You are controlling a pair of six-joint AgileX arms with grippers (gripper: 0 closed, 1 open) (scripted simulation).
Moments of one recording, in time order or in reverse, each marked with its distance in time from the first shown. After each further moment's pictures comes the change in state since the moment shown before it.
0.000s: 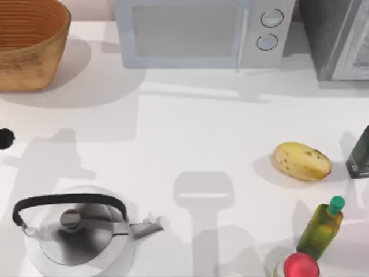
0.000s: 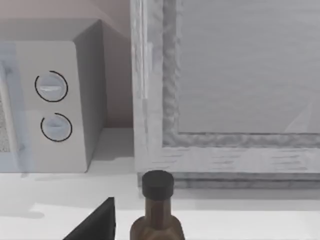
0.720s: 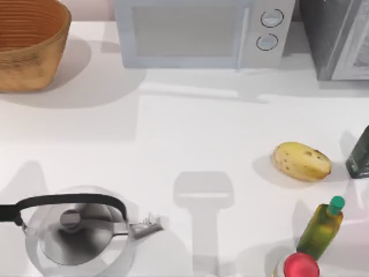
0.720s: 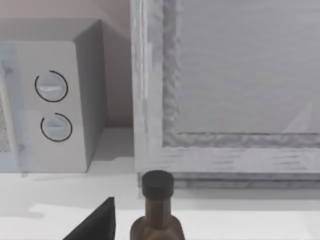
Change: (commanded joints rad) left arm 0.059 -0.588 -0.624 0.309 -0.190 -0.006; right arm 0.000 0.000 0.000 0.000 0.000 0.000
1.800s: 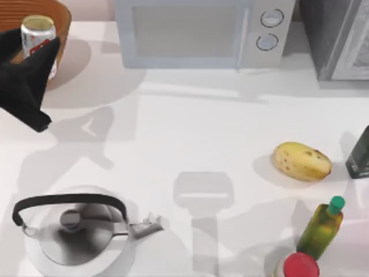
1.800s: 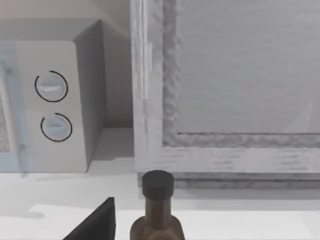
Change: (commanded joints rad) left arm -0.078 0.901 0.492 0.472 0.576 0.002; right arm 0.000 0.000 0.000 0.000 0.000 0.000
